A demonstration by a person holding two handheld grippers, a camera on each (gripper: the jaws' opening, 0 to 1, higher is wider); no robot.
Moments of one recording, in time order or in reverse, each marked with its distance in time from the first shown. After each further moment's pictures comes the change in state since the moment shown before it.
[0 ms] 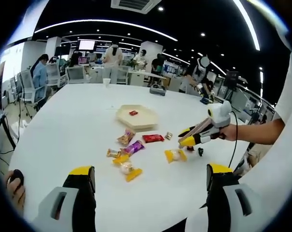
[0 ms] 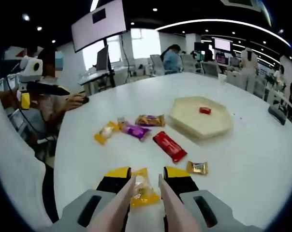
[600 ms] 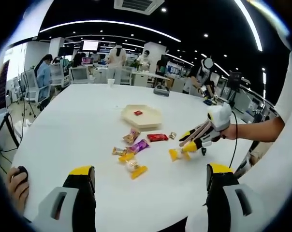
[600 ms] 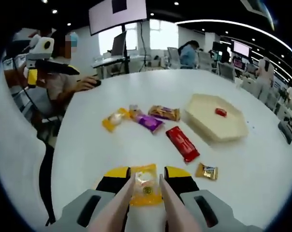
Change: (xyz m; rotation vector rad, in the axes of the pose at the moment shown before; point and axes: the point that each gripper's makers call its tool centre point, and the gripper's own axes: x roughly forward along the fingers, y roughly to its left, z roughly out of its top) left arm -0.010 0.009 -0.003 -0.007 -0.007 0.028; right arm 0.016 0.018 -0.011 -0.153 0.096 0.082
